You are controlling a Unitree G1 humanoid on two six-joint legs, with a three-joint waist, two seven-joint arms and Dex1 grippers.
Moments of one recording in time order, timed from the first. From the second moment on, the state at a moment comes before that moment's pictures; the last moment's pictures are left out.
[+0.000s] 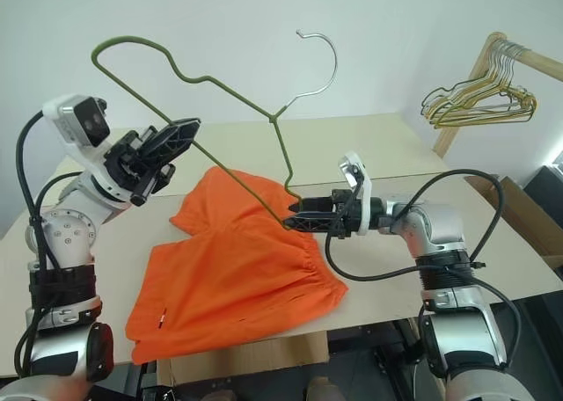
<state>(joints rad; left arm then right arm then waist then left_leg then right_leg) -0.64 0.48 0.28 -0.03 -1.05 0.65 -1.08 -0.74 -0.52 0.07 0.23 0.65 0.88 1.31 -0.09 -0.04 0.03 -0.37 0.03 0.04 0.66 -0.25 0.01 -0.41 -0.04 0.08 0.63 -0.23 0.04</state>
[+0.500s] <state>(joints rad) -0.64 0.45 0.28 -0.02 -1.03 0.65 -1.07 -0.74 -0.50 0.11 0.21 0.65 0.88 1.32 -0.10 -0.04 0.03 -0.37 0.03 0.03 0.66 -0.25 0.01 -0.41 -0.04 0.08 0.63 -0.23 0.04</state>
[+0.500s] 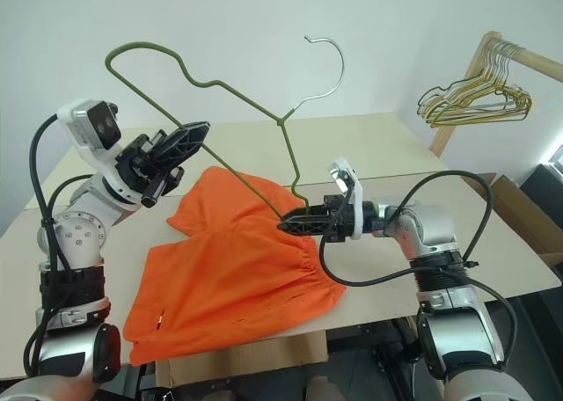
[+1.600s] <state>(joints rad) -0.48 0.75 -0.16 0.12 -0.33 0.23 -1.35 -0.21 -0.91 -0.17 -0.06 0.85 1.35 1.11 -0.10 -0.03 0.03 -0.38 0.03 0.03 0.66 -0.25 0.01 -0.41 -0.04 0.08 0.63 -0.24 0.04</state>
